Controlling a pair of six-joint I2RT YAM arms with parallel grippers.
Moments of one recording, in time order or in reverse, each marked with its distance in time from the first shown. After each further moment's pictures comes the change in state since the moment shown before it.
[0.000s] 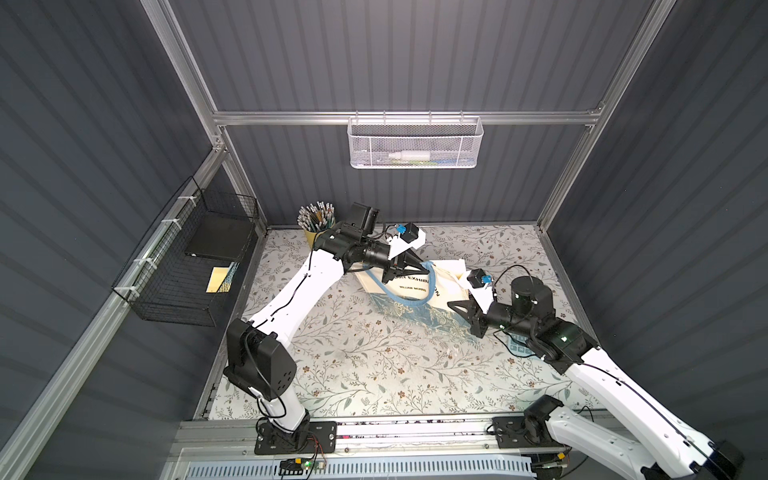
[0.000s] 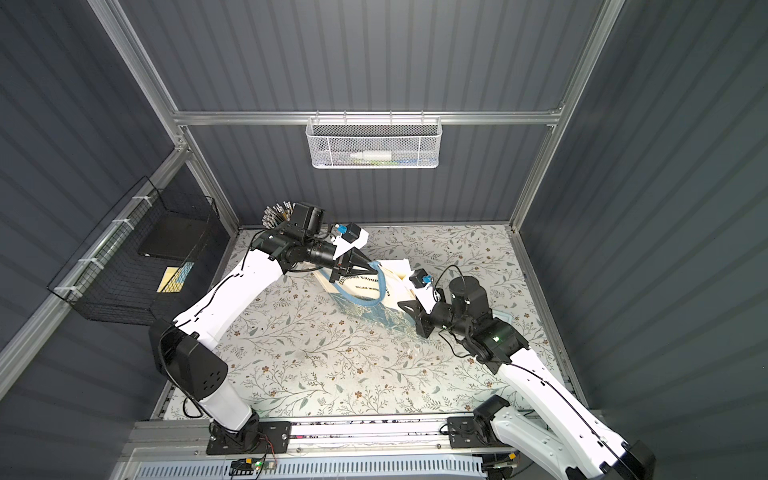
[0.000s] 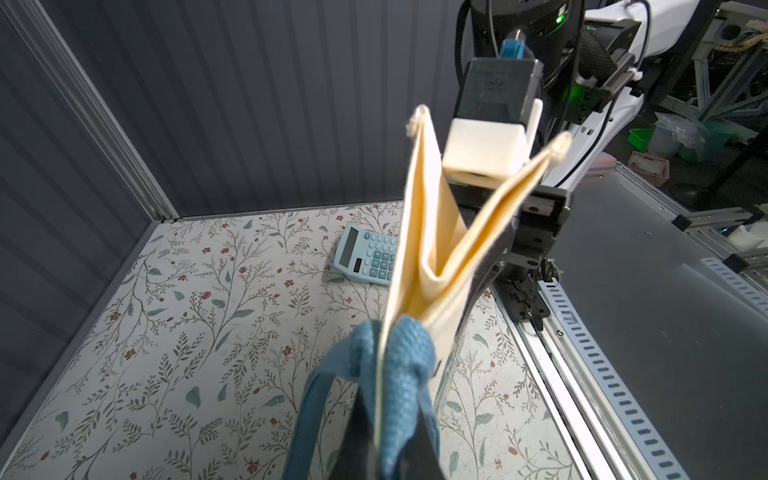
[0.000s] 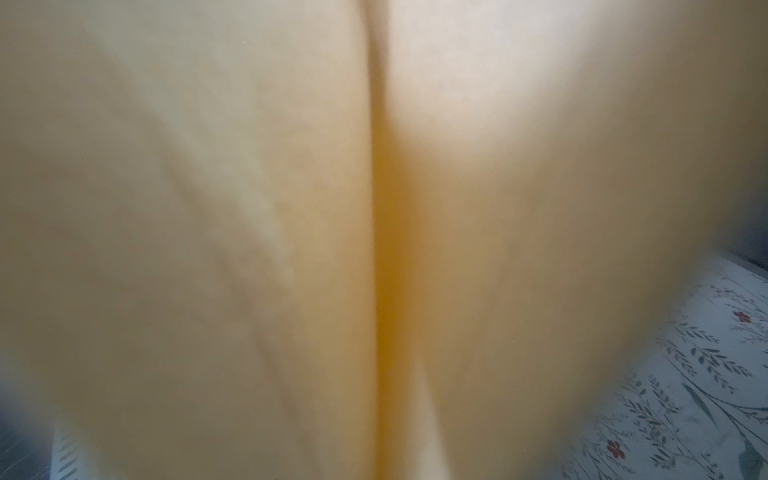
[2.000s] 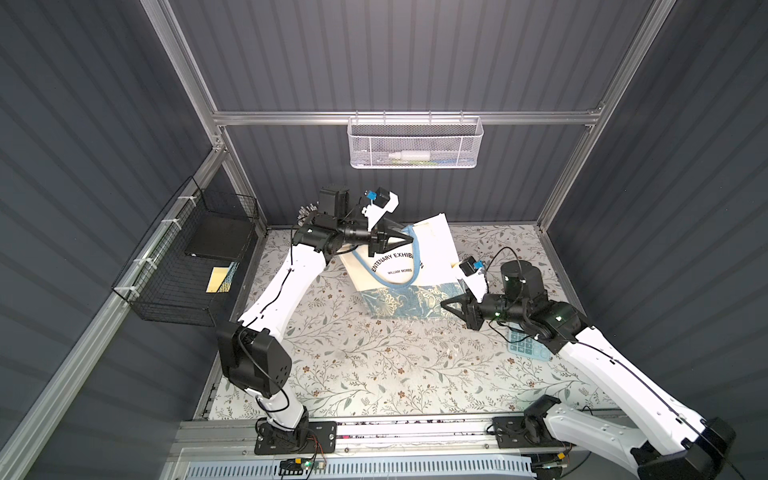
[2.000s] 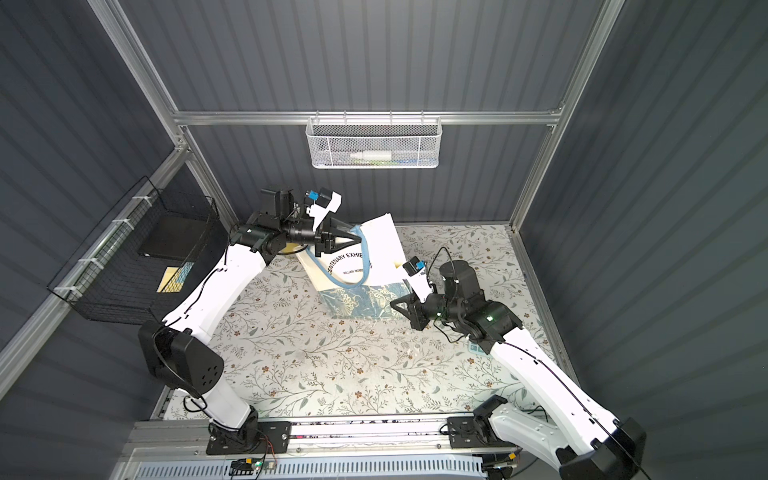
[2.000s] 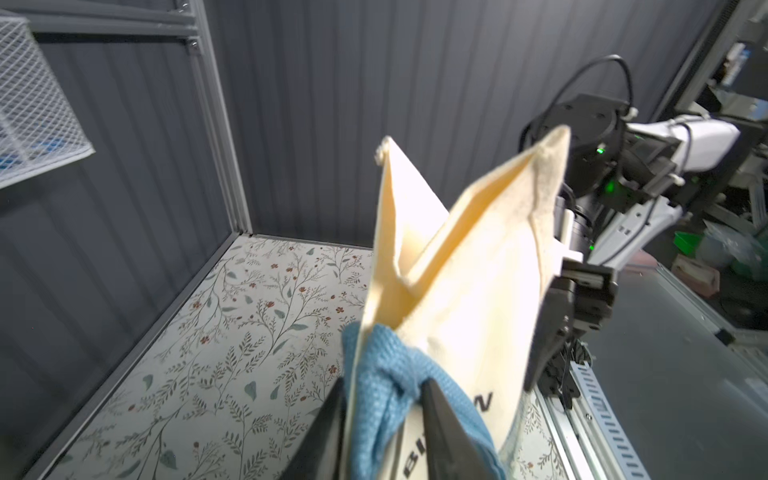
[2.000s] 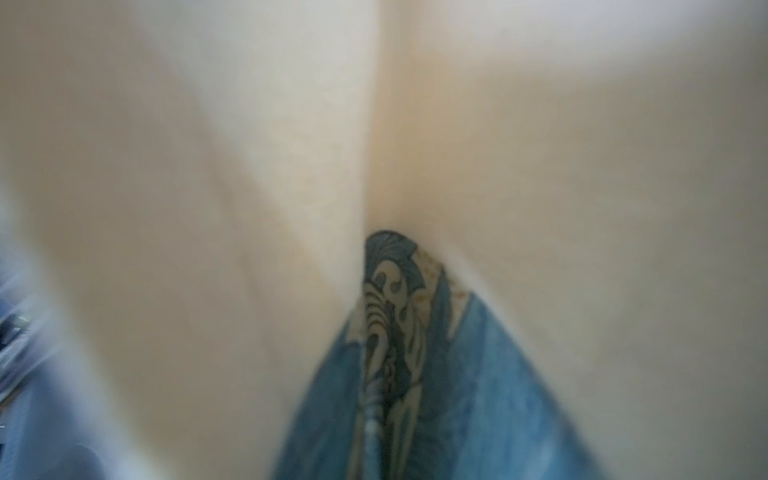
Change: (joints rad) left arm 0.134 0.012 0.070 0.304 -0.009 -0.442; right arm 0.002 0.147 0.195 -0.181 -0.151 0.187
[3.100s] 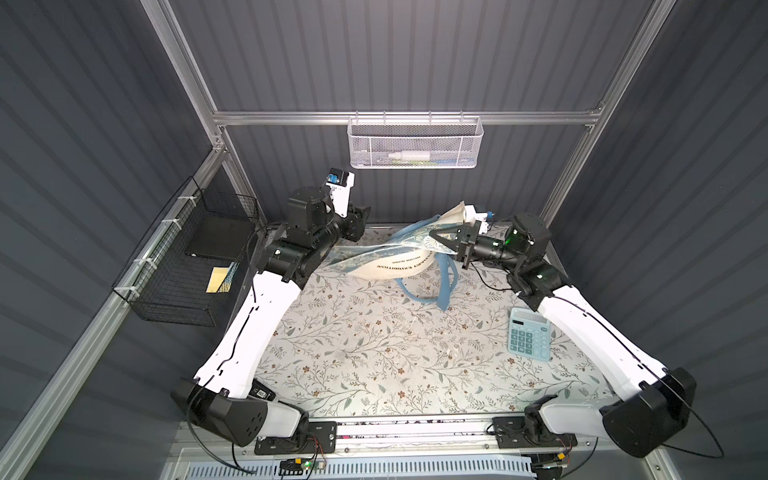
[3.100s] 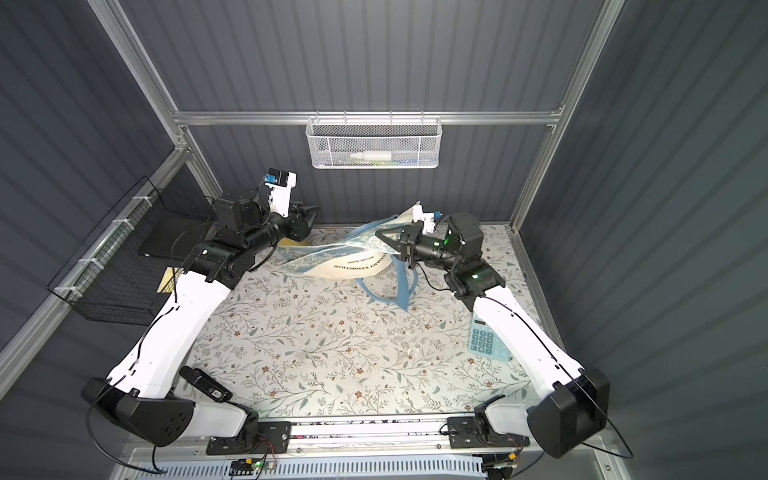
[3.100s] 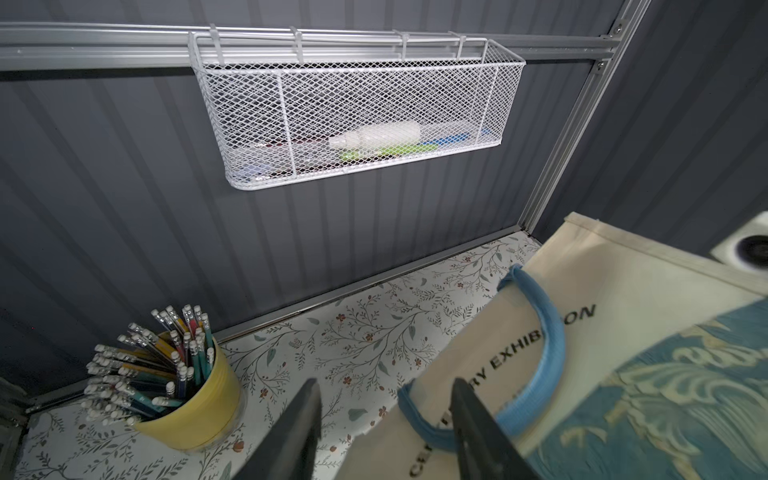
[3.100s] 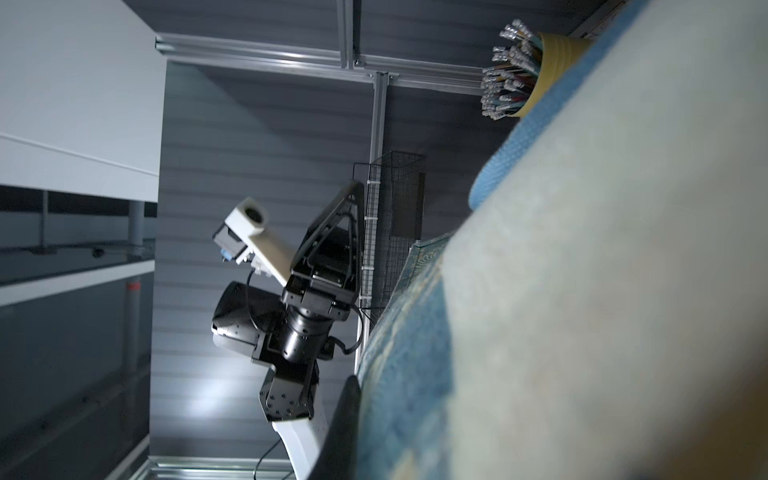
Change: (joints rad) left arm -0.019 -0.300 -0.142 -0.053 -0.991 -0.290; right arm -0.137 0.319 0.213 0.657 -0.172 1.424
